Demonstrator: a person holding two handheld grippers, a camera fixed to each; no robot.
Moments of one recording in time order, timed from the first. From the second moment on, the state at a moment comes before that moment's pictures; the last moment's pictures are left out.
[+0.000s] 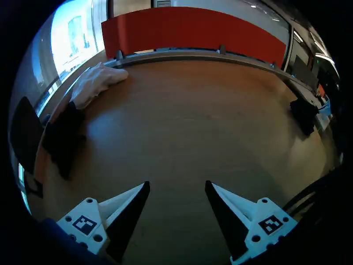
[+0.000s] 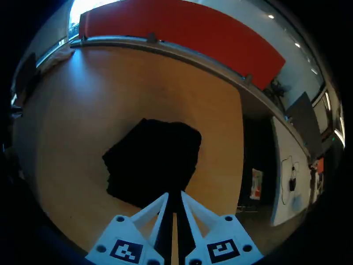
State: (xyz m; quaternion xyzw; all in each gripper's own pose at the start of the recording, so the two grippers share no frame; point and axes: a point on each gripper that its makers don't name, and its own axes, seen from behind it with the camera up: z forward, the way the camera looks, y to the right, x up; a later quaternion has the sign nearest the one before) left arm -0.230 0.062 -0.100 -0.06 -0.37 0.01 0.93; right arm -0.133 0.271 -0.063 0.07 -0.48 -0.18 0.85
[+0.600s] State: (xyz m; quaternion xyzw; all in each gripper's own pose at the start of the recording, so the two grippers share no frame) left arm -0.231 0.058 -0.101 -0.06 -0.38 0.02 0.92; right arm -0.173 0.286 -0.077 0.04 -0.52 -0.15 0.84
